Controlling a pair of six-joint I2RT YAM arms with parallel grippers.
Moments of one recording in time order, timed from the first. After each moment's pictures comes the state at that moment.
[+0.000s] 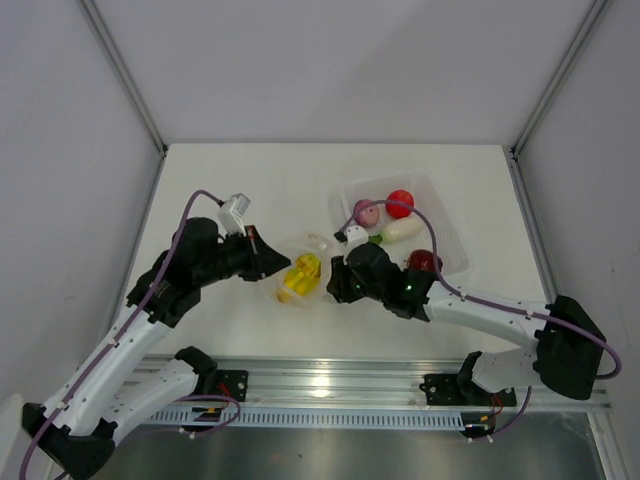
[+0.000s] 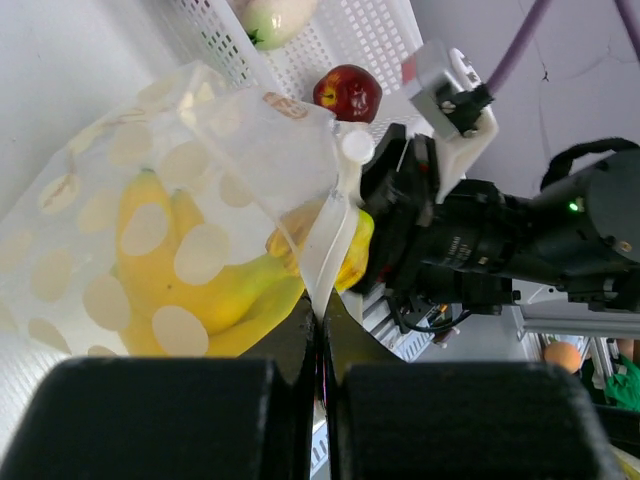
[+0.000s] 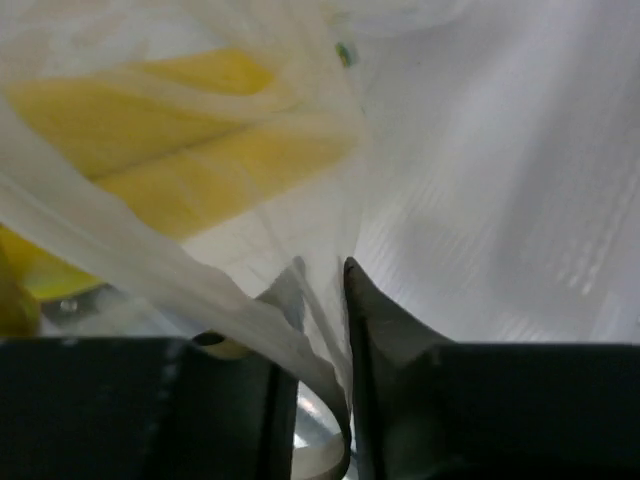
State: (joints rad) left arm -0.53 0.79 0.91 -0.54 0.33 -0.66; right arm 1.01 1.29 0.84 -0.17 0.12 0.53
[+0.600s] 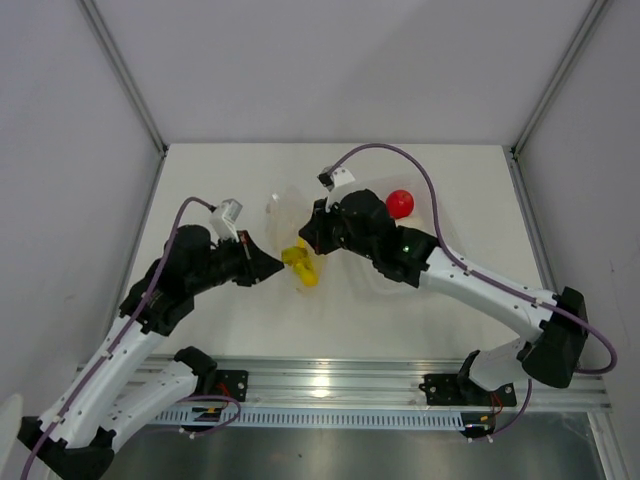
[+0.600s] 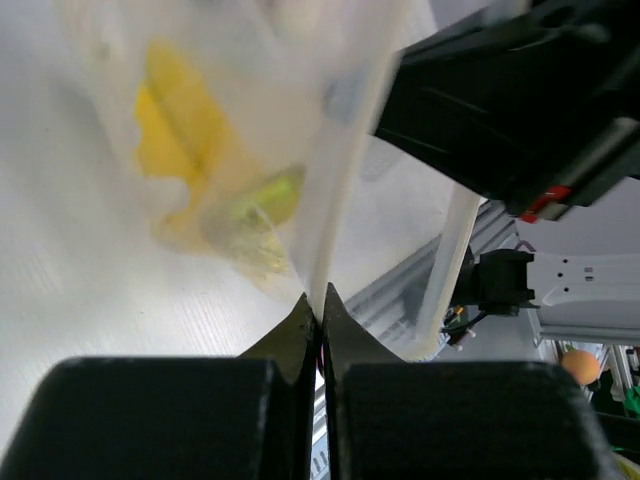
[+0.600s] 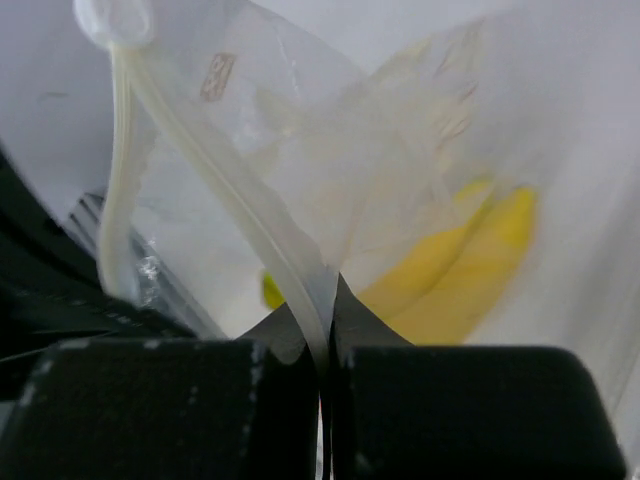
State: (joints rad) left arm -0.52 0.72 0.88 -0.57 0.30 -0.64; right arm 0.98 1.41 1.32 -0.22 0.07 0.45
